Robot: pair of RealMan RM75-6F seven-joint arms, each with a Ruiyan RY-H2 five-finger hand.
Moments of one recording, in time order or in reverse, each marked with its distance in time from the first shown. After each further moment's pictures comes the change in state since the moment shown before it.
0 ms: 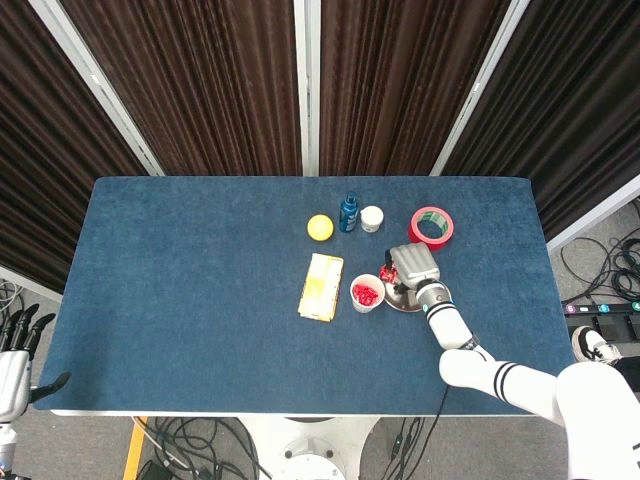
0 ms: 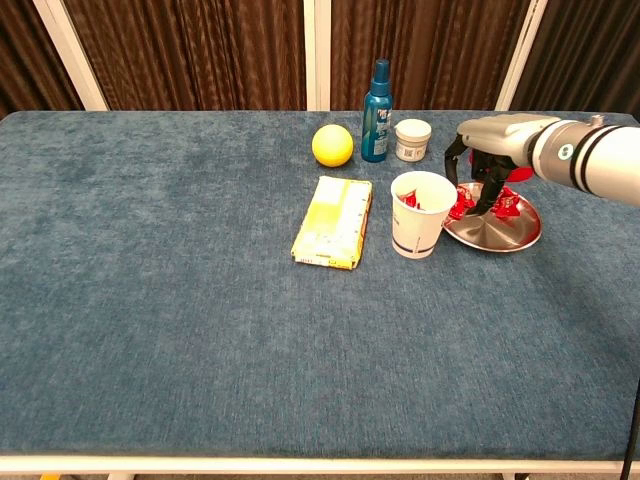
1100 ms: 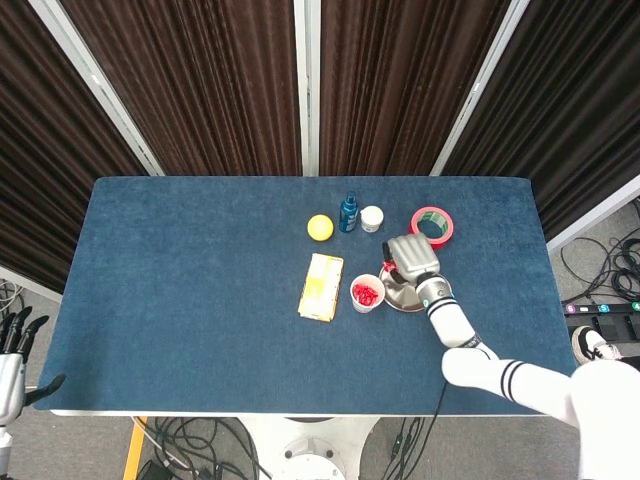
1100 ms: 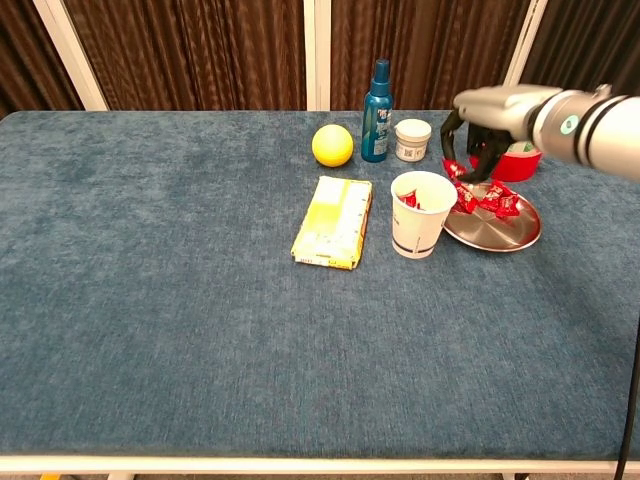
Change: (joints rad) left arm 0.012 0.001 0.002 0.006 -0.002 0.017 -0.012; right arm -0.009 0.100 0.039 -0.148 -0.052 0.065 0.006
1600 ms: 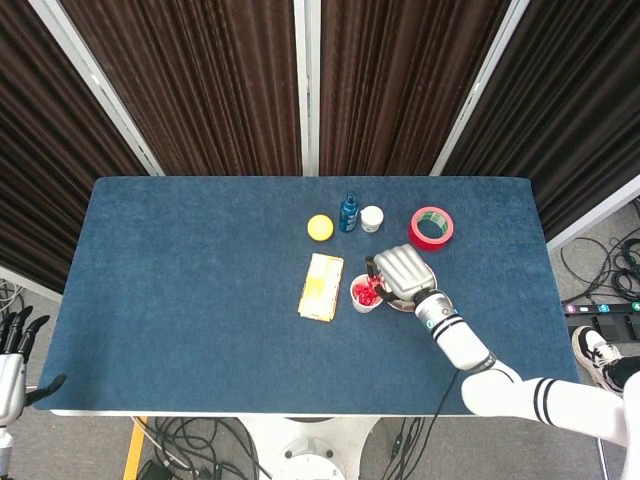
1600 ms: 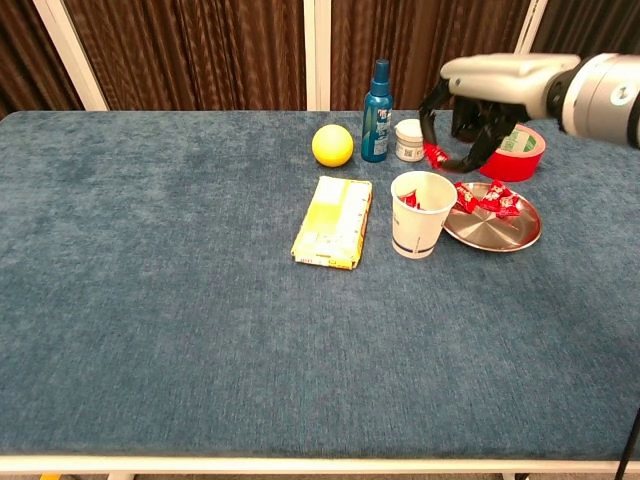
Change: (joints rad) left arm 0.003 0.006 0.000 -0.018 0.002 0.007 0.013; right arm -0.040 0.145 -0.022 -0.290 -0.176 0.042 0.062
